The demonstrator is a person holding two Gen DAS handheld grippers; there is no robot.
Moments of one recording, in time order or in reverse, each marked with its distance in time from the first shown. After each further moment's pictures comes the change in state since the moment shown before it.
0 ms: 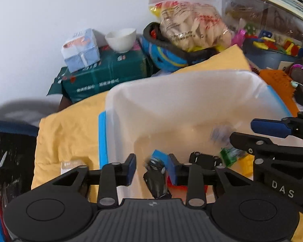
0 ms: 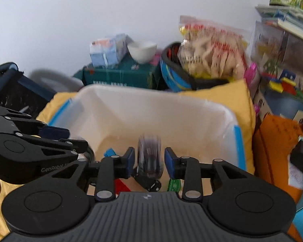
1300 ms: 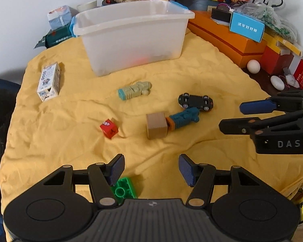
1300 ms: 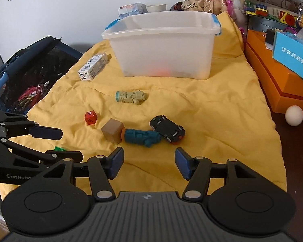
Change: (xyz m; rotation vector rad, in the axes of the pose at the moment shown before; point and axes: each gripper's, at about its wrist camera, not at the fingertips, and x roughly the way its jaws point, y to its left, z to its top) left arm -0.127 -0.053 -0.250 0.123 0.052 -0.149; right arm -0.138 0.014 -0.210 0.077 0.090 0.128
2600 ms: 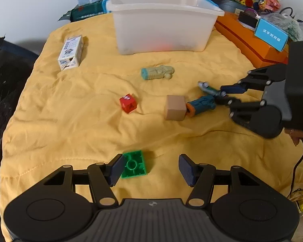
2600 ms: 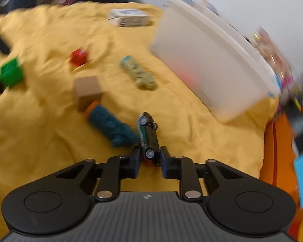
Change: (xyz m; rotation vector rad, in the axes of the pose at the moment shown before) left arm -0.004 0.021 -0.021 -0.170 0.054 0.037; right arm 0.080 0.013 0.008 -0.661 0.052 -0.129
